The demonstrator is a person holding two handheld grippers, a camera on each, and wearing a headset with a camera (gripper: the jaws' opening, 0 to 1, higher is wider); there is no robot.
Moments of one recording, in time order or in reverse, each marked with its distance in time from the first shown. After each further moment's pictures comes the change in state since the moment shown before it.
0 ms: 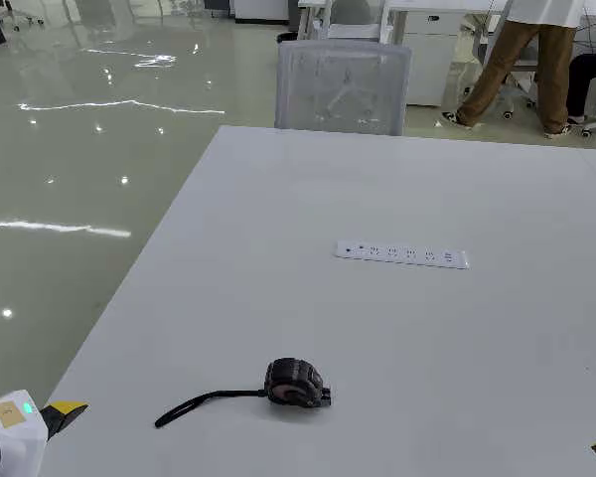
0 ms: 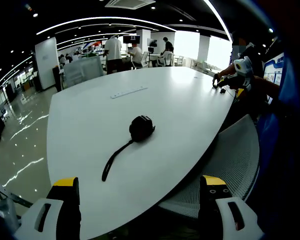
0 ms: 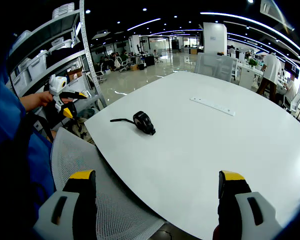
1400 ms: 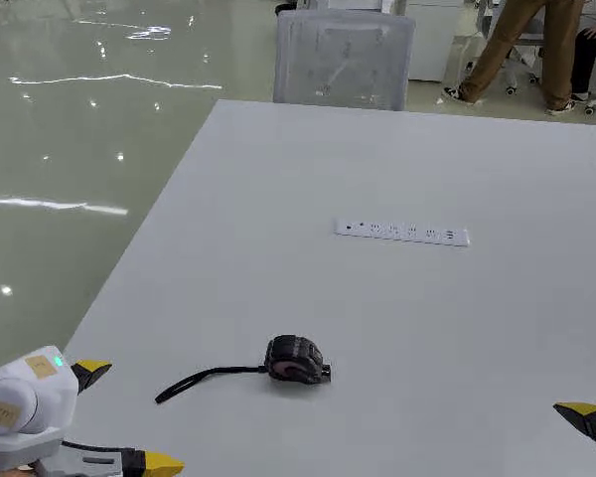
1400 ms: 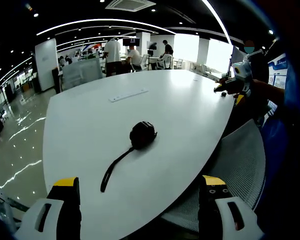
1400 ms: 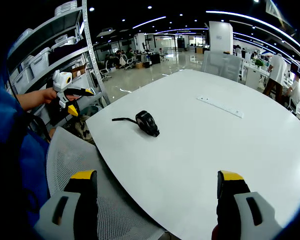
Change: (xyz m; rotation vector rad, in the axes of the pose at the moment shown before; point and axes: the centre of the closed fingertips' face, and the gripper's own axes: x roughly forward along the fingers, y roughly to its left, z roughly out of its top) left arm 0.032 0.008 0.016 -0.004 -0.024 -0.014; right arm 0.039 0.000 0.008 -0.024 0.017 0.047
